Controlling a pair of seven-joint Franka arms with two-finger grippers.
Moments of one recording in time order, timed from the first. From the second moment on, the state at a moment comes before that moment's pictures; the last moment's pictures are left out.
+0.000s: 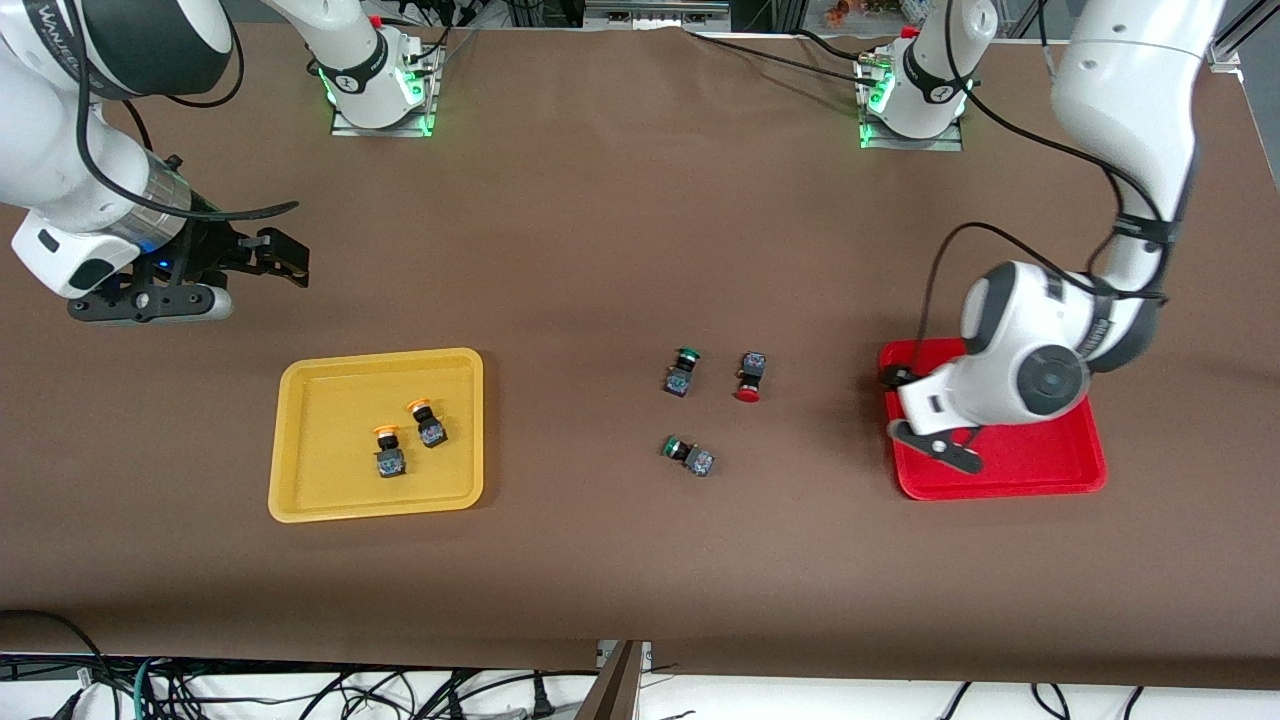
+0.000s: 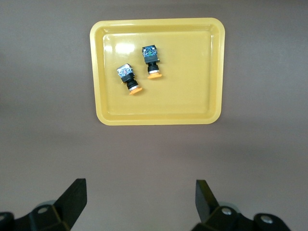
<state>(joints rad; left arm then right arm) -0.05 0.57 -0.20 -1.67 0.08 2.04 0.13 0.18 0.12 -0.01 -1.58 0.02 1.64 0.11</state>
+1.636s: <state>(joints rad) -0.26 0.62 -0.20 -1.76 0.08 2.19 -0.30 0.18 0.12 0.00 -1.56 -0.03 1.68 0.12</state>
